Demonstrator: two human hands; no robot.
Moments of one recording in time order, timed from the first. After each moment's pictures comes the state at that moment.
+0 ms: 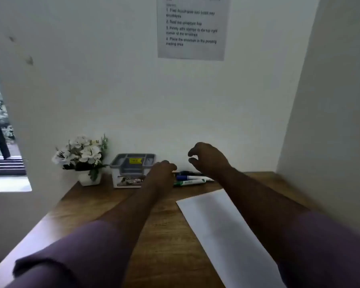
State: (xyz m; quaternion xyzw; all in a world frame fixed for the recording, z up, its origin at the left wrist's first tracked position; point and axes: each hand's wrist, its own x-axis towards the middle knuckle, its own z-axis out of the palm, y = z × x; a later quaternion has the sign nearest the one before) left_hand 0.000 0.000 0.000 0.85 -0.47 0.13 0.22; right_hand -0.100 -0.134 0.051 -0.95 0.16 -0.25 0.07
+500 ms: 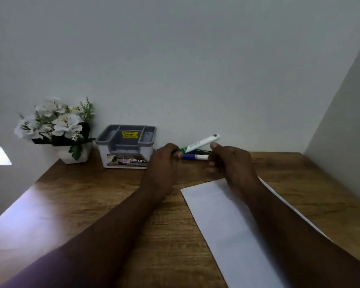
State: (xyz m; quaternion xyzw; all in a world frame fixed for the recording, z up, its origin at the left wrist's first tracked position) left_hand 0.017 -0.022 -0.047 0.79 -0.38 0.13 0.45; right_hand -0.103 -0.151 -0.022 -0.63 0.24 -0.32 0.67
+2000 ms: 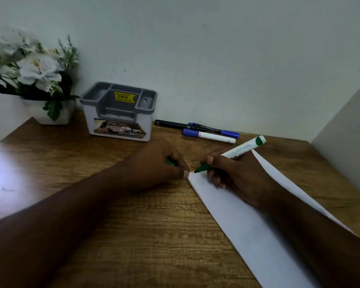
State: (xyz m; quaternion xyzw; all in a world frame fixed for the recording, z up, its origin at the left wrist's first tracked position) left_hand 0.015 0.018 -0.039 0.79 -0.47 -0.20 0.34; right_hand -0.124 -0.131 -0.034 -0.73 0.19 -0.13 0.65
